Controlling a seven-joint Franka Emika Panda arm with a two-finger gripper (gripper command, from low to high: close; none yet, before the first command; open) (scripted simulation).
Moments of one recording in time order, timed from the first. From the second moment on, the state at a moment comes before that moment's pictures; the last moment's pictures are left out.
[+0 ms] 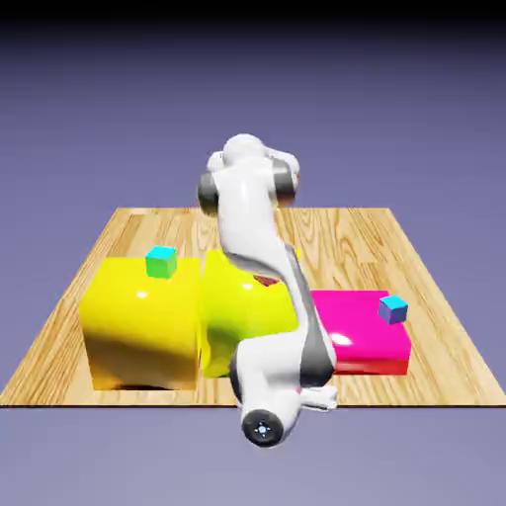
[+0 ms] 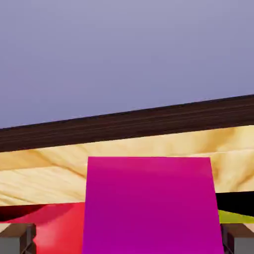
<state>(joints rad) -0.02 1.10 0.08 -1.26 0.25 1.28 1.05</state>
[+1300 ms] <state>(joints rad) -0.06 0.64 0.25 -1.45 0.01 1.11 0.89</state>
